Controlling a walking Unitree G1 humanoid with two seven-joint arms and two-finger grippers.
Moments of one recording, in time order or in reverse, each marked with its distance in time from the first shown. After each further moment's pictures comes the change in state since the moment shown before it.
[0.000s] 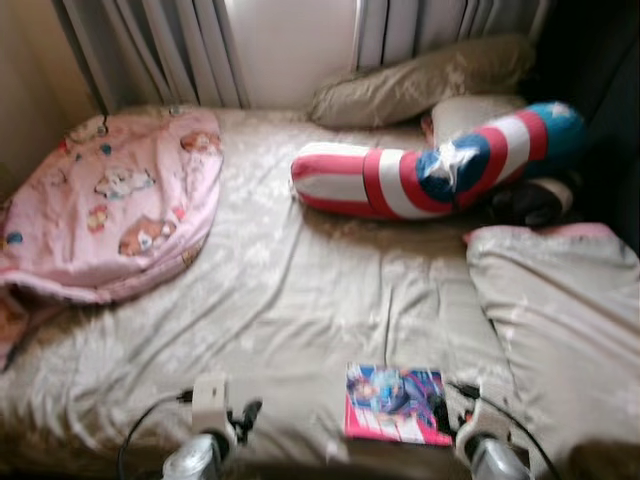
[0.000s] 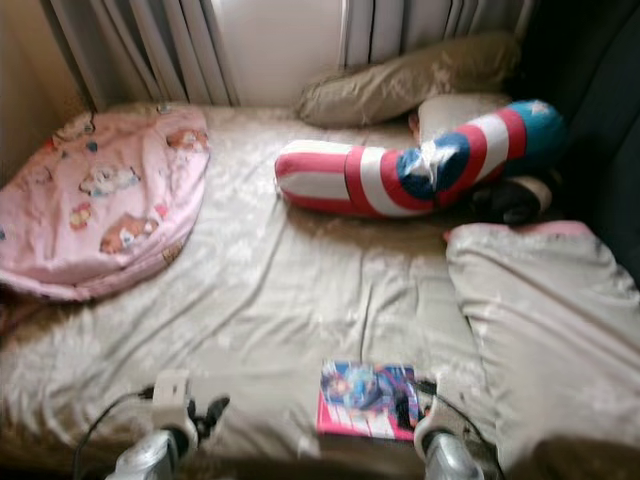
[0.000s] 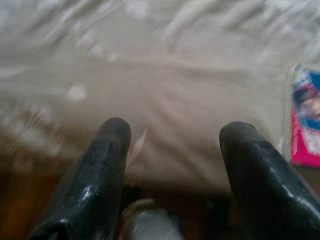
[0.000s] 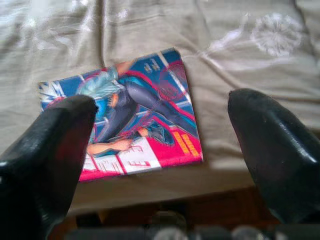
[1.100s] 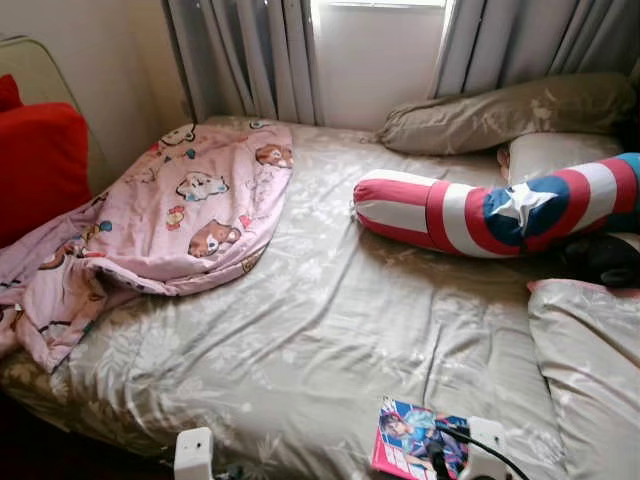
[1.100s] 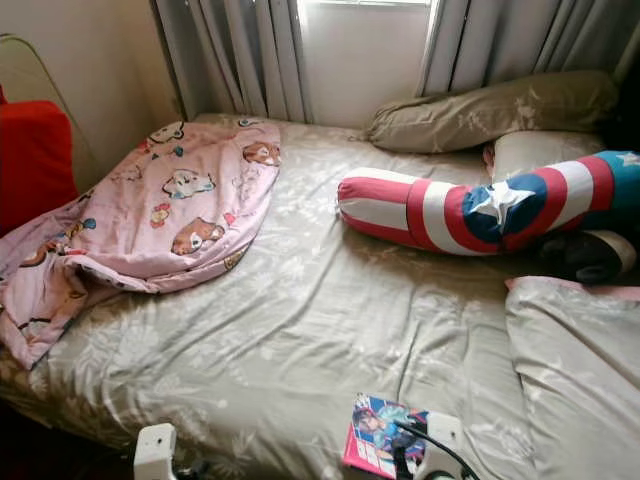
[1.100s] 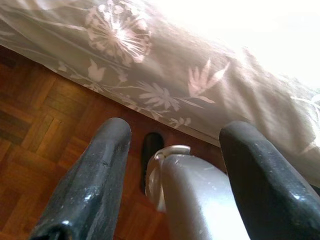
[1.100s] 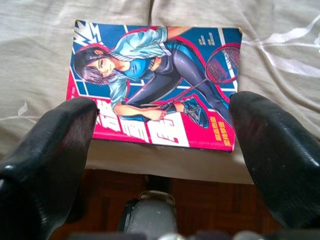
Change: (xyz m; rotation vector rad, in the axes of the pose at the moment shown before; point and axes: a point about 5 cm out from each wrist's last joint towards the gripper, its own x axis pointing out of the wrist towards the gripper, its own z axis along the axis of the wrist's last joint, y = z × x) left arm -0.014 0.013 -0.041 -0.024 0.168 0.081; right arm -0.019 -0.018 -0.048 -0.108 0.168 -0.052
